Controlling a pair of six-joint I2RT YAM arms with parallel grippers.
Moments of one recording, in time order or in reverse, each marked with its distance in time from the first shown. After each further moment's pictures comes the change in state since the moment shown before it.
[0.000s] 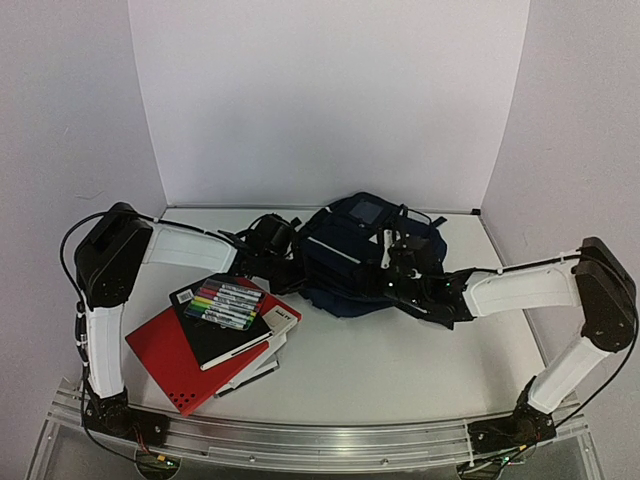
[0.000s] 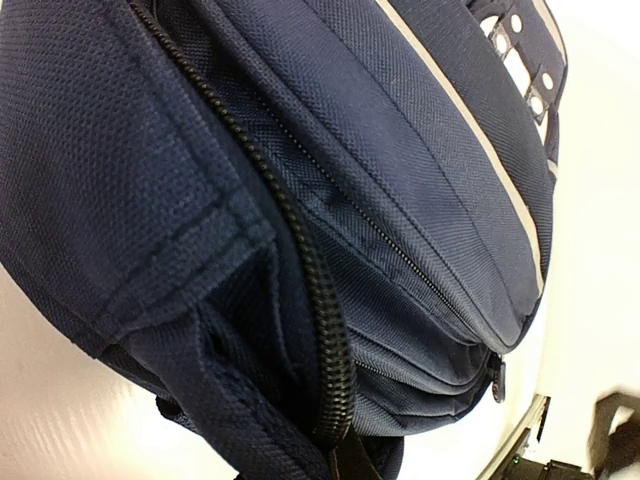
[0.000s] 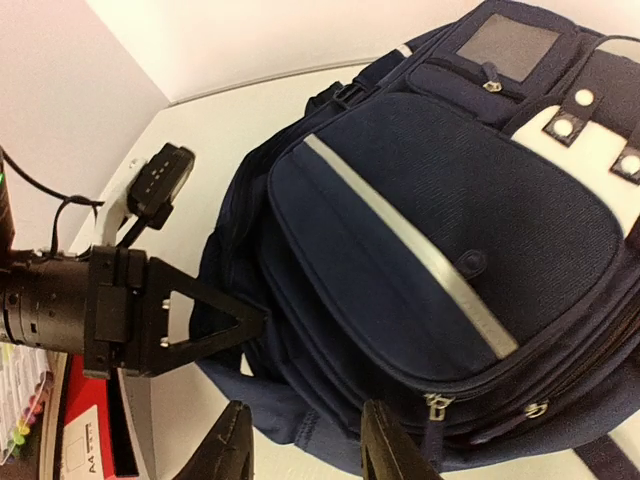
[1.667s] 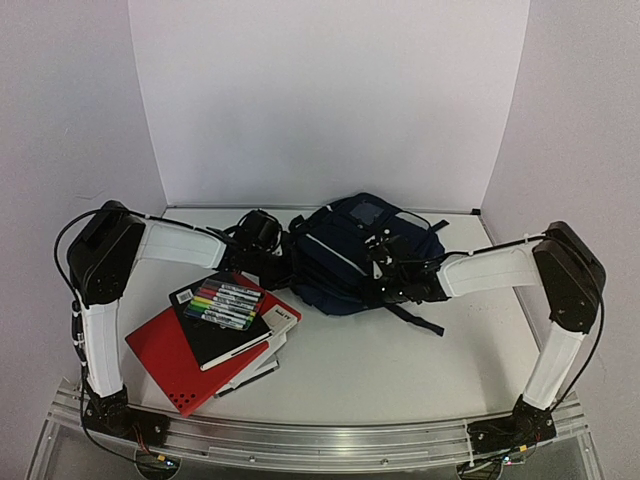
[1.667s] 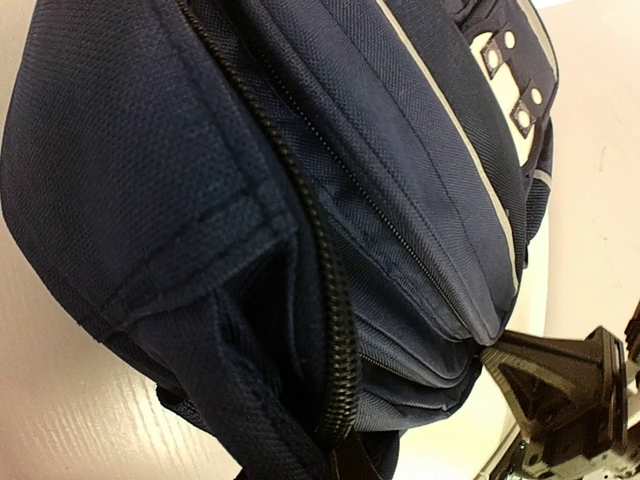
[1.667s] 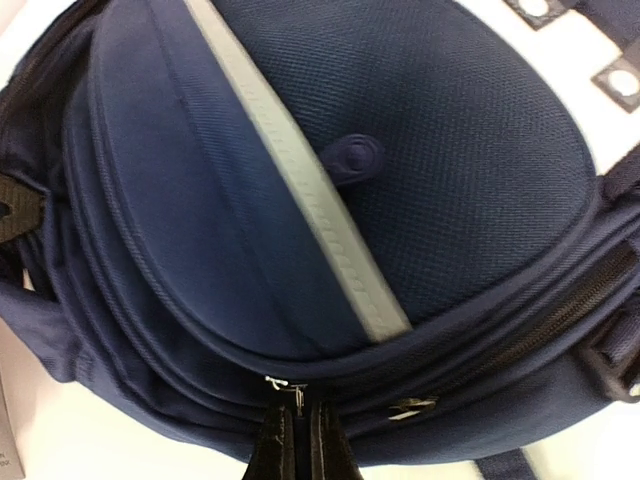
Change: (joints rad) left arm 0.070 -0.029 -0.040 0.007 0.068 0.075; right arm -0.079 0.205 0.190 -0.360 -0.033 -0.120
